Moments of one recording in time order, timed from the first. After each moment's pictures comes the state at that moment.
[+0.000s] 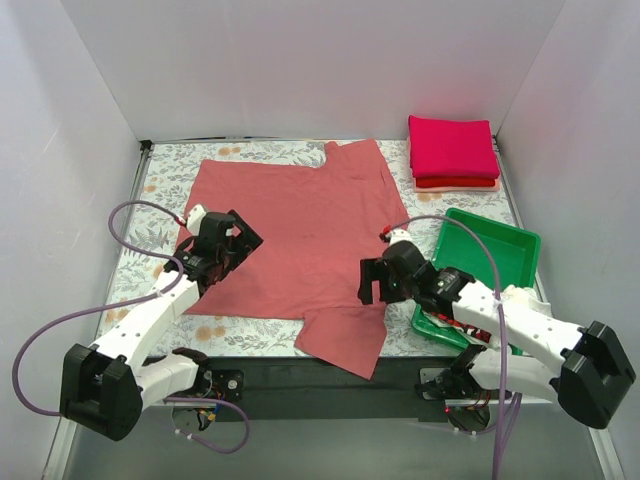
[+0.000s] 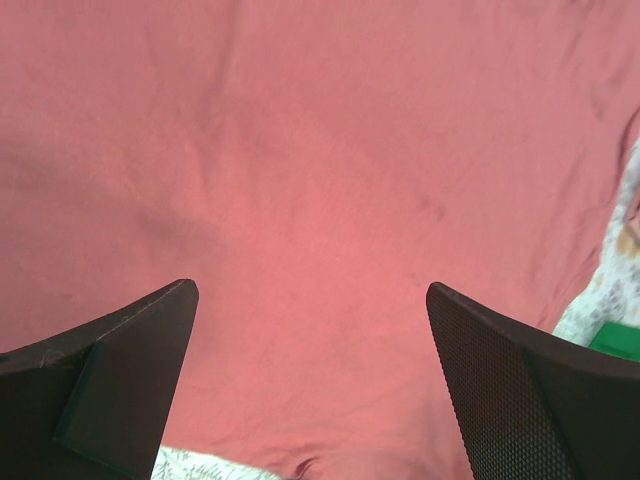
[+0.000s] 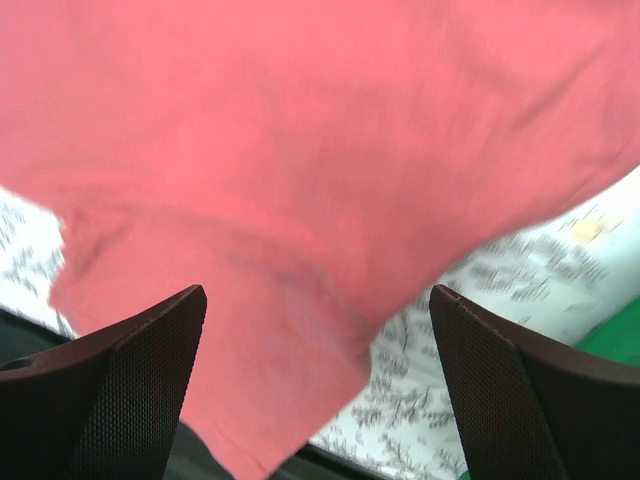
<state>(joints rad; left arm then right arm) -0.37 1.09 0.72 -0.42 -0.25 -1.00 0.82 1.06 0.62 -0.44 0.10 0.58</state>
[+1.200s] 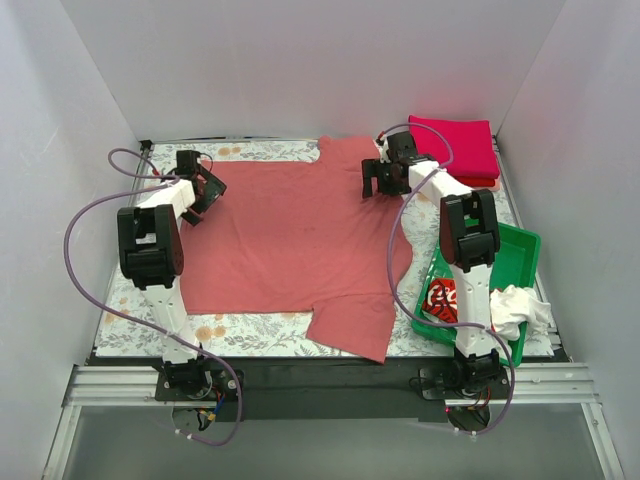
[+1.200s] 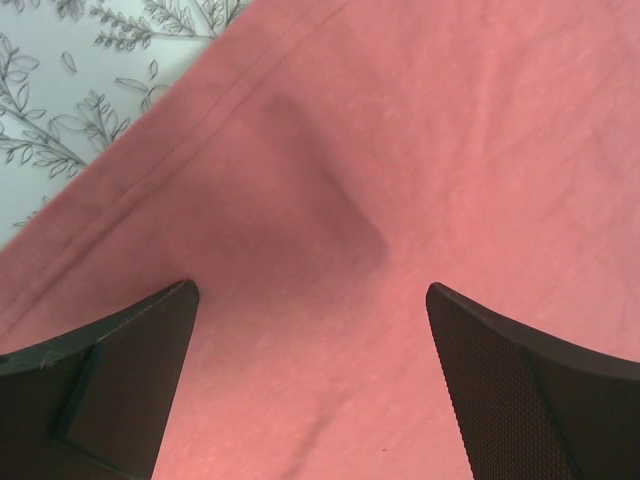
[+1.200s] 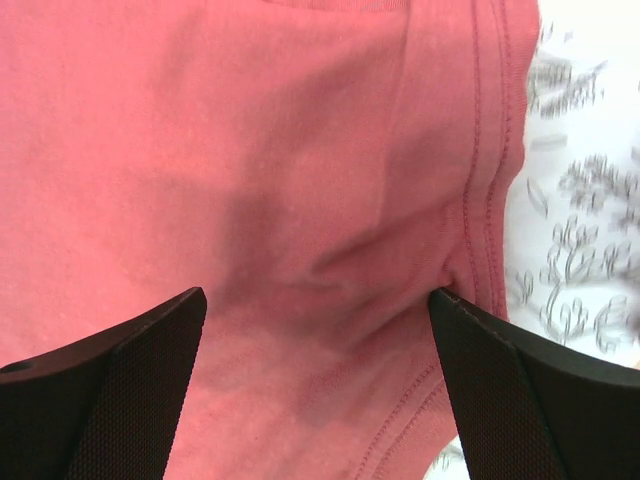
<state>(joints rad) 0.06 2.06 1.46 -0.37 -0.18 -0.82 0.28 2.29 1.83 -0.48 -0.14 0.13</state>
